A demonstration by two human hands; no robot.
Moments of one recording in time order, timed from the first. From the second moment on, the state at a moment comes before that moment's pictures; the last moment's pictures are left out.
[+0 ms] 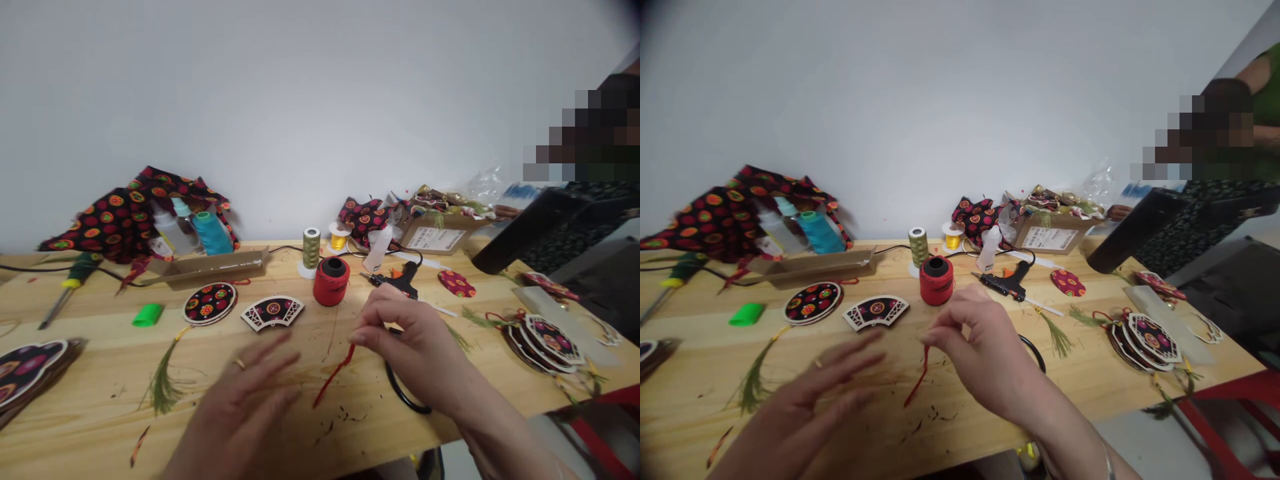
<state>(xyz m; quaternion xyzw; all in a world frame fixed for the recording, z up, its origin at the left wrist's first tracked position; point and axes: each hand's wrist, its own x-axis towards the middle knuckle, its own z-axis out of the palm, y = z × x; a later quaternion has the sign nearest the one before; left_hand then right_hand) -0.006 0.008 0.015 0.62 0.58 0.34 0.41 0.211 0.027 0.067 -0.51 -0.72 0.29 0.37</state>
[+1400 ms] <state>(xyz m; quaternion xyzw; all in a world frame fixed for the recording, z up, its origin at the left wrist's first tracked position) 0.023 0.016 0.024 0.26 0.49 0.48 0.68 0.195 0.041 0.004 -0.40 -0.91 -0.09 0.08</state>
